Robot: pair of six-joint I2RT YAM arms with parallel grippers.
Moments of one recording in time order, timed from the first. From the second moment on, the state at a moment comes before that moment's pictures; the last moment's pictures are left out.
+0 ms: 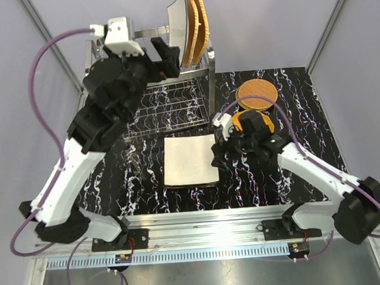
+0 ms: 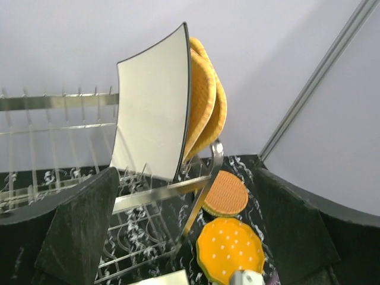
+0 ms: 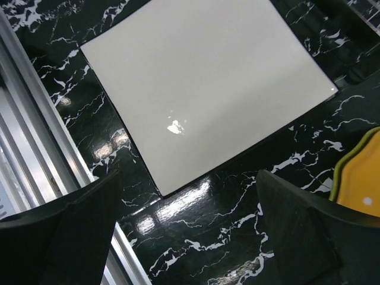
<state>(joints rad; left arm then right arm) -0.82 1.35 1.92 -0.42 -0.50 -0.22 0.60 1.26 0.93 -0.39 -0.41 -0.15</state>
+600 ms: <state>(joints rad) -0.57 1.80 2.35 -0.71 -0.15 -0.39 0.29 1.08 1.07 -0.50 -0.67 -0.13</state>
